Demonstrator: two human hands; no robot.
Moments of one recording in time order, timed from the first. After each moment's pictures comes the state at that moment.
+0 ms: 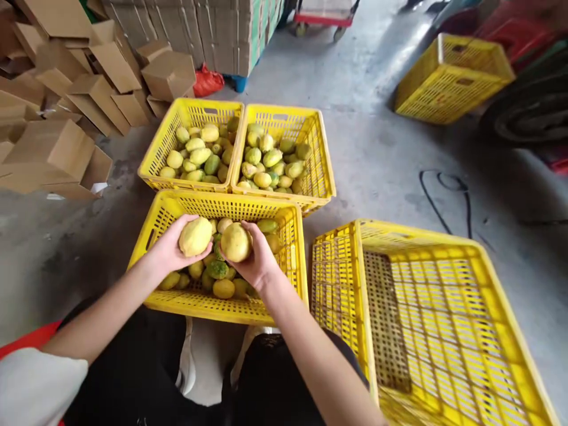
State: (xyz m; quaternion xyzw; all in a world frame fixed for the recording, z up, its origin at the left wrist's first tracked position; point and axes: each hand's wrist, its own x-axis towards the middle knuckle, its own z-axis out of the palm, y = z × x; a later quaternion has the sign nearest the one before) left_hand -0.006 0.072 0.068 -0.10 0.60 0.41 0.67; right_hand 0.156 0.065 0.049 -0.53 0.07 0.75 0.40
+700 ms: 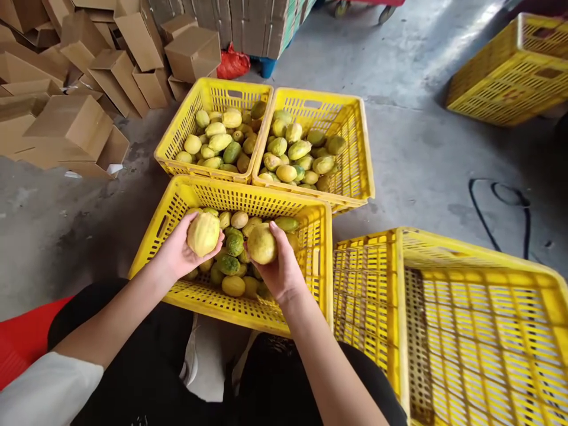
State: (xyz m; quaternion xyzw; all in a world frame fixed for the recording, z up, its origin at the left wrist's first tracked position) left_hand -0.016 0.049 0.044 -0.16 0.58 0.48 0.64; right_hand 0.171 0.049 -0.023 -0.52 -0.02 0.71 0.47
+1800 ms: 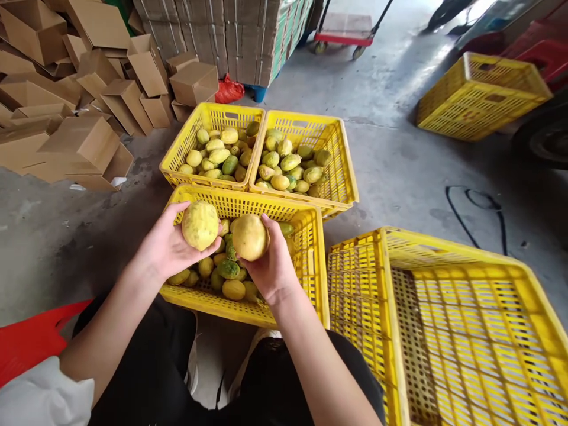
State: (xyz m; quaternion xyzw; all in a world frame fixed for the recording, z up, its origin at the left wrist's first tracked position) left_hand -0.023 0.030 0.088 -0.07 0.50 0.53 0.68; right_hand 0.144 0.037 0.043 -0.50 -0.05 0.72 0.48
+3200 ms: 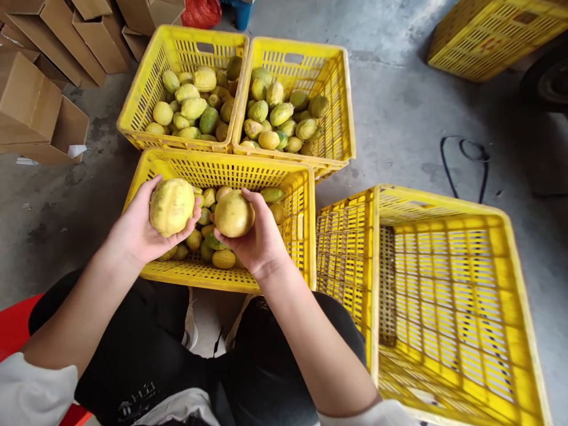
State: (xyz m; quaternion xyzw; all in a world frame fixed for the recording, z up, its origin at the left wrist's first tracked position) left_hand -0.022 0.035 0.067 -0.09 0.54 0.47 0.69; right_hand 0.144 0.037 0.060 -0.54 0.02 0.73 0.42
